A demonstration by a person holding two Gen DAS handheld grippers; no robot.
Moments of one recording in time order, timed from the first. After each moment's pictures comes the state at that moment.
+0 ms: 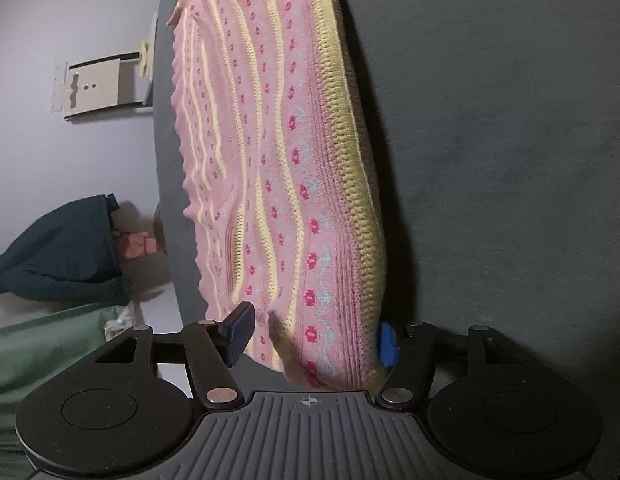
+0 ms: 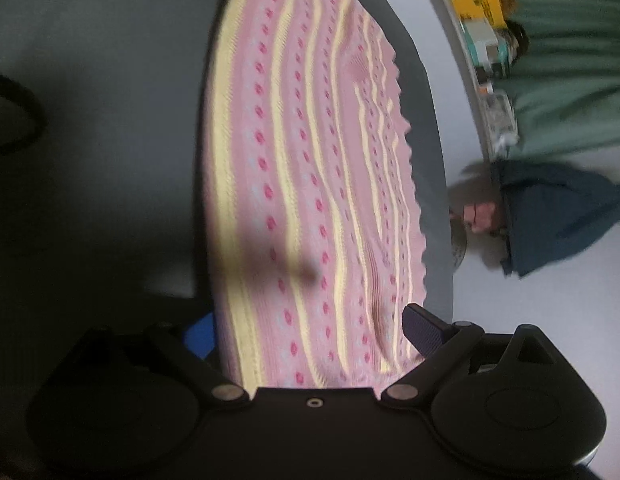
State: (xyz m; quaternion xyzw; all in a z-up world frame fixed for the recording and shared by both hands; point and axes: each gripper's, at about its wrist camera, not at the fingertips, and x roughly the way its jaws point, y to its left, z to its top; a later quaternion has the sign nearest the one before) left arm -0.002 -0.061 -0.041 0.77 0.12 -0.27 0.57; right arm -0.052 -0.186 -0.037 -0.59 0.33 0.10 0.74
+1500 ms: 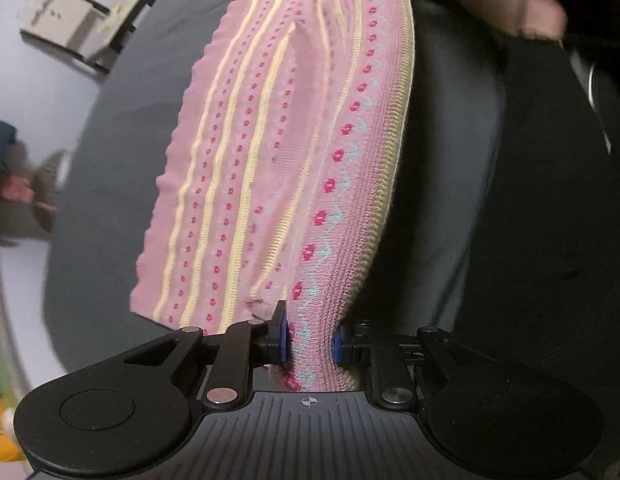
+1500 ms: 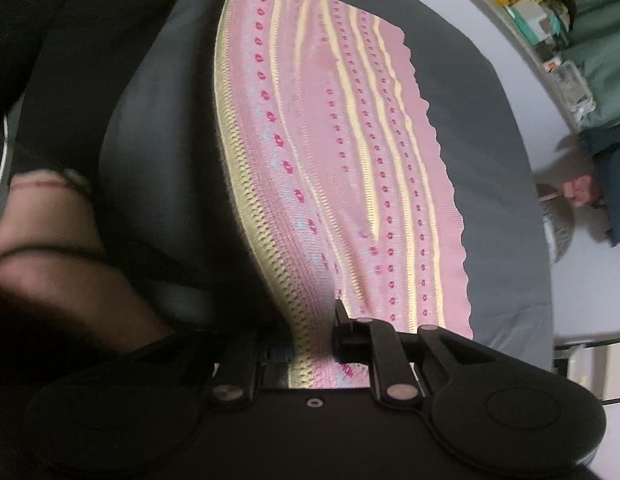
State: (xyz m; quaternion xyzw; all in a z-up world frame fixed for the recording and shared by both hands) left arm -0.018 0.000 0.103 0.56 0.33 -0.44 0.62; right arm -0.127 -0.193 0.067 -0.44 0.44 0.25 0.74
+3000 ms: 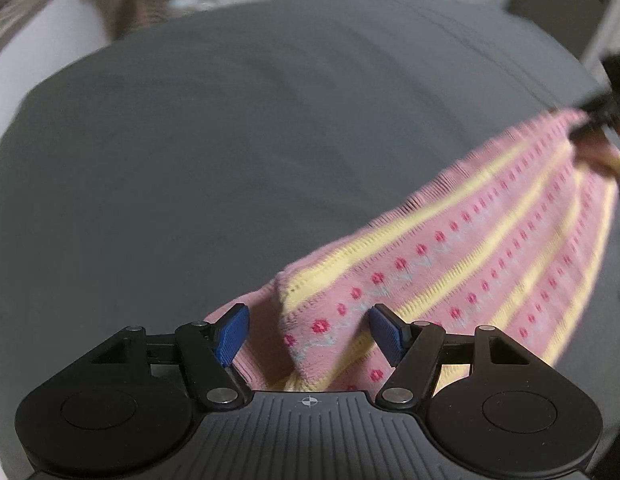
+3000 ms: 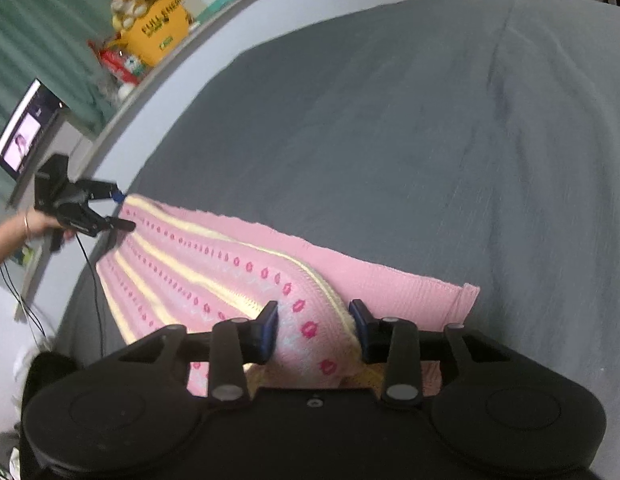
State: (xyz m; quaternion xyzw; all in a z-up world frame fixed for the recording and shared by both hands) left arm 0.242 0.038 0.034 0.18 0.49 -0.32 0.79; right arm 0.068 -0.432 -0.011 0.22 0.47 0.19 0.83
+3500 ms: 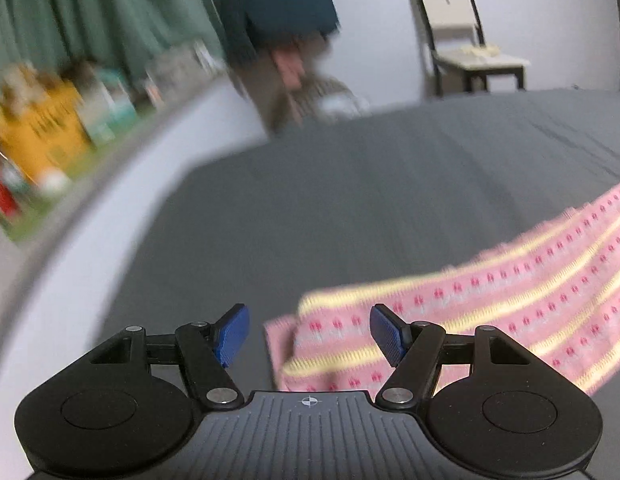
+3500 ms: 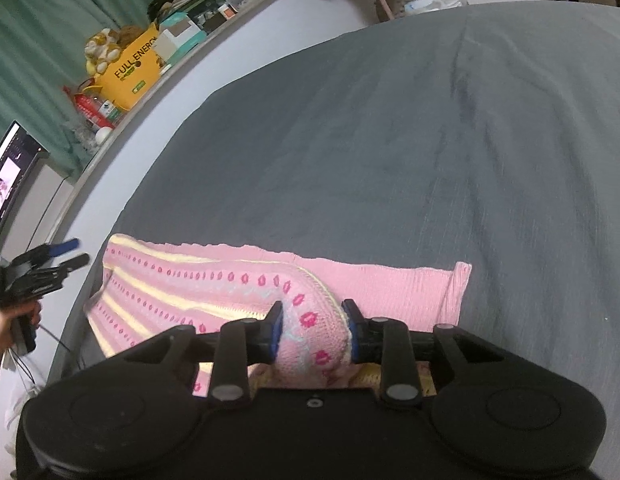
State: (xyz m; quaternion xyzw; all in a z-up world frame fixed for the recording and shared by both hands) left arm 0.117 0.020 0.084 0.20 0.29 -0.11 0.93; right arm 0.059 -0.416 -0.017 0.26 0.43 0.12 0.85
